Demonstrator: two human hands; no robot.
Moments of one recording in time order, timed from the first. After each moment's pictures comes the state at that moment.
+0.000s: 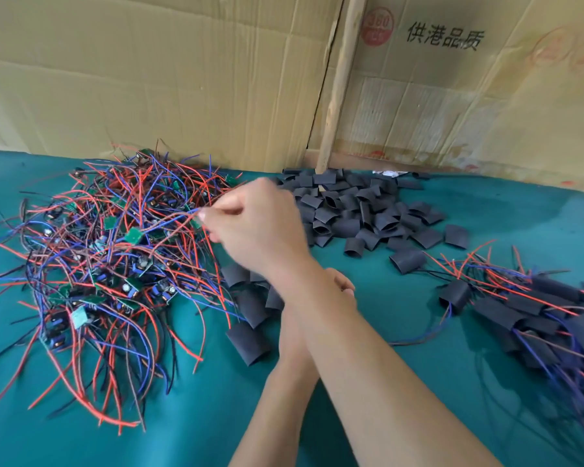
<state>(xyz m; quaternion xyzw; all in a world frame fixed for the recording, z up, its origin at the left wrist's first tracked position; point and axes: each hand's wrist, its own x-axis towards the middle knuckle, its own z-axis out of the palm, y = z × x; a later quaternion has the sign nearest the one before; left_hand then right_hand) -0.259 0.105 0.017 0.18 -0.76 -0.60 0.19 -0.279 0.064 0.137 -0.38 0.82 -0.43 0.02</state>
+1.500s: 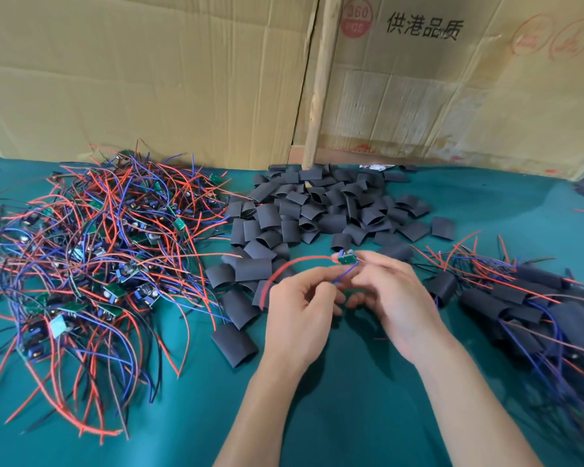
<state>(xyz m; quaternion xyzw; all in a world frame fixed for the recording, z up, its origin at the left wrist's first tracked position) -0.248 0.107 0.036 0.15 -0.71 -0.66 0.21 -0.331 0.222 0.055 -0.16 0.67 -0.69 0.22</state>
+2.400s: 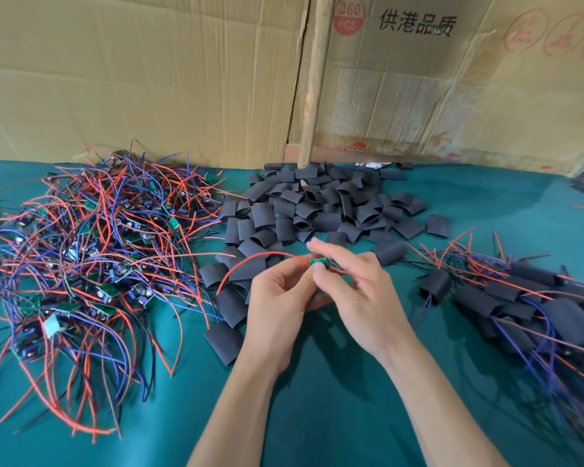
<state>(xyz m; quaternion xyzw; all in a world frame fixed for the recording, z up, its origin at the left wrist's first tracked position) -0.250 0.096 0.035 0.12 -0.56 -0.80 0.18 -0.307 0.208 0.058 -0.28 0.79 -0.54 0.07</state>
